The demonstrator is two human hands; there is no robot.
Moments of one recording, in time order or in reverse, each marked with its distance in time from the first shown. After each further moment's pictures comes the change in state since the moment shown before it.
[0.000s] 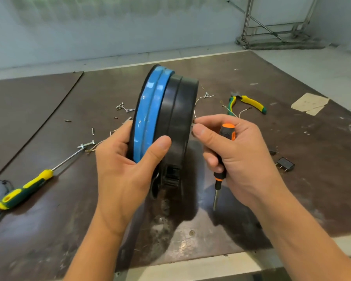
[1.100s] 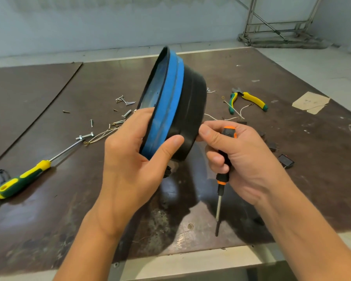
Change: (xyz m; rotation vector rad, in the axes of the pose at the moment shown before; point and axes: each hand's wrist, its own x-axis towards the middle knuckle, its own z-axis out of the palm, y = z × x) left_hand 0.001 0.008 0.000 0.242 -0.084 0.194; right_hand -0.002 0.000 -0.007 0.114 0.007 0.261
